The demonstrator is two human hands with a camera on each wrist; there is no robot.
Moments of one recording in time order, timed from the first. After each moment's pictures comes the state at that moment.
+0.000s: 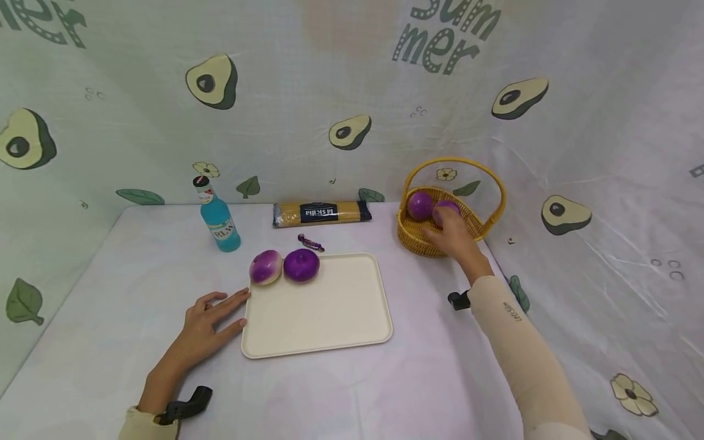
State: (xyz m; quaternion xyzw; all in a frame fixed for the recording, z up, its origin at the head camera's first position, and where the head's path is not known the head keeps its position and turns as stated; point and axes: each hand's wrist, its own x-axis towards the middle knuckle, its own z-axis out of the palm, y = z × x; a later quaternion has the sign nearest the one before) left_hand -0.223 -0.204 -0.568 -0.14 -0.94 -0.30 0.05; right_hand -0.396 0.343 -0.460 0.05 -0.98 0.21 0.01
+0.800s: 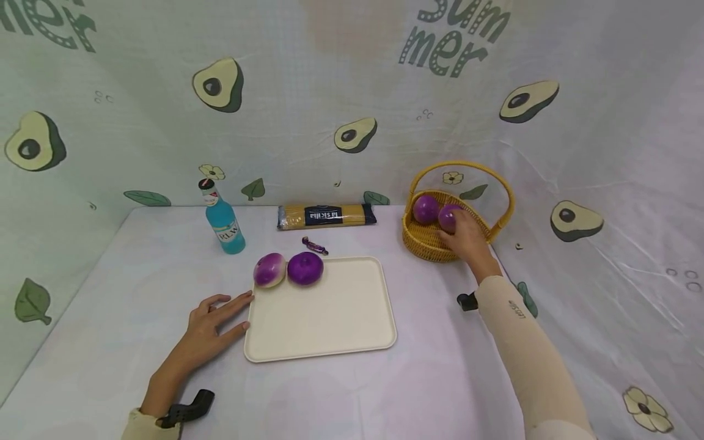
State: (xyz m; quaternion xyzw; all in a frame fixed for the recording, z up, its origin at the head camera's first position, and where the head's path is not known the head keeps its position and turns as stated) left_hand -0.223 -0.203 -0.567 -0.13 -0.95 -0.30 0.04; right_hand -0.412 0.362 -0.468 0.02 -0.98 0.22 0.00
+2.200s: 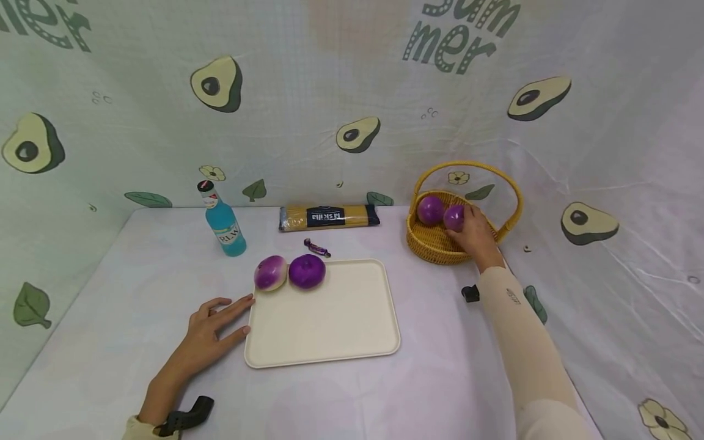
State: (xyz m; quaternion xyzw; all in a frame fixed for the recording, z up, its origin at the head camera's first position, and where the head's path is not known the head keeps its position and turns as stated) left_hand -0.224 -0.202 -0.569 -0.12 -0.95 -0.30 0.05; right_hand -0.447 0.387 -0.493 -0.01 -0.98 0.20 -0.01
